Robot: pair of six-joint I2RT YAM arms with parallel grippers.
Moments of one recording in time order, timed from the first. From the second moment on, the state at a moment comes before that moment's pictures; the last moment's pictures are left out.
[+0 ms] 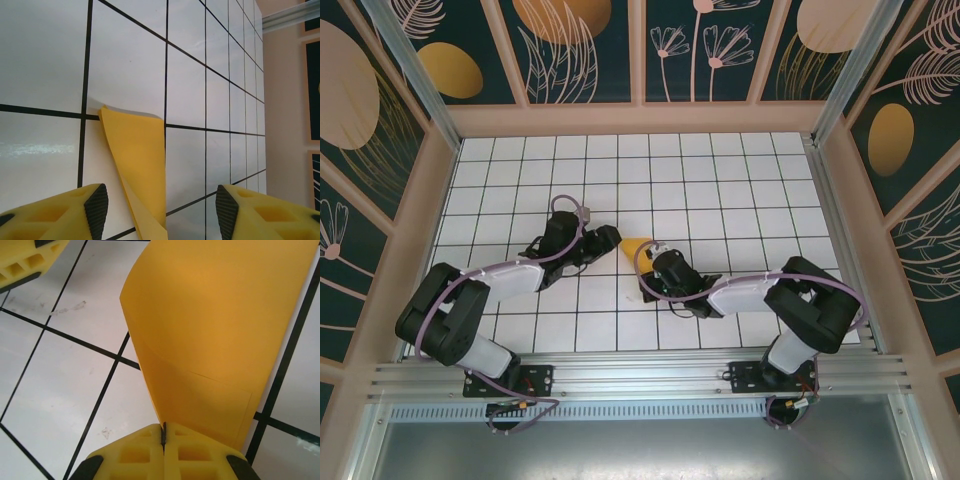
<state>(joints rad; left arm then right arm) -0.50 1.51 0.61 0.30 0.34 -0.98 0.94 1.58 0.55 0.32 0.01 0.60</state>
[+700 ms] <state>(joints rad) -0.52 1.57 0.56 0.44 0.47 -1.00 0.86 1.57 0.36 0.61 -0.06 0.91</state>
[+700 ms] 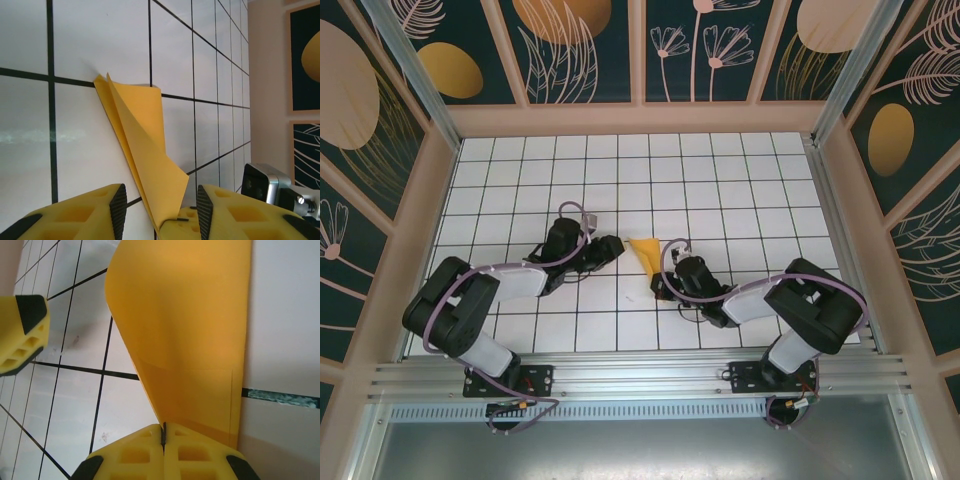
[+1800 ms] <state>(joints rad) -0.64 1.86 0.77 0.51 0.58 -1.00 0.82 1.52 0.44 0.46 -0.18 0.92</state>
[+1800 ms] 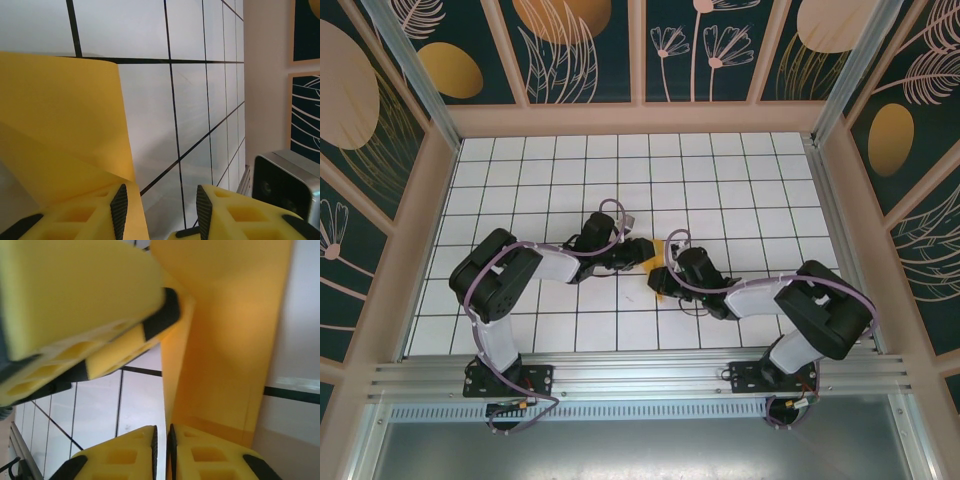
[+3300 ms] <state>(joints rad) -0.64 1.86 0.79 0.50 0.57 -1.00 1.03 1.64 0.73 -0.07 0.33 0.71</state>
